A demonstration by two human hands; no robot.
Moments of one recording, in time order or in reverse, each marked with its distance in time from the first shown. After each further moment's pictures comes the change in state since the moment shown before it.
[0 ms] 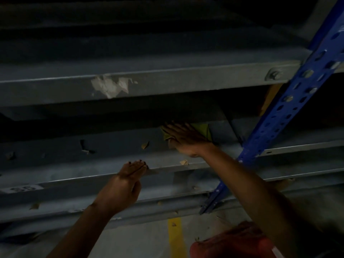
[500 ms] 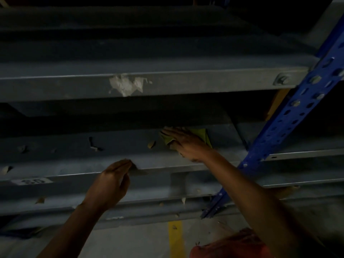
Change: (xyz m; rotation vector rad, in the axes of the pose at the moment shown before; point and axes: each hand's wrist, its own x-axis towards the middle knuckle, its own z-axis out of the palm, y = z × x) left_hand -0.019 -0.023 -0.023 -0.032 0.093 -0.170; right_hand -0.003 -0.019 -0.001 0.210 0.098 -0.075
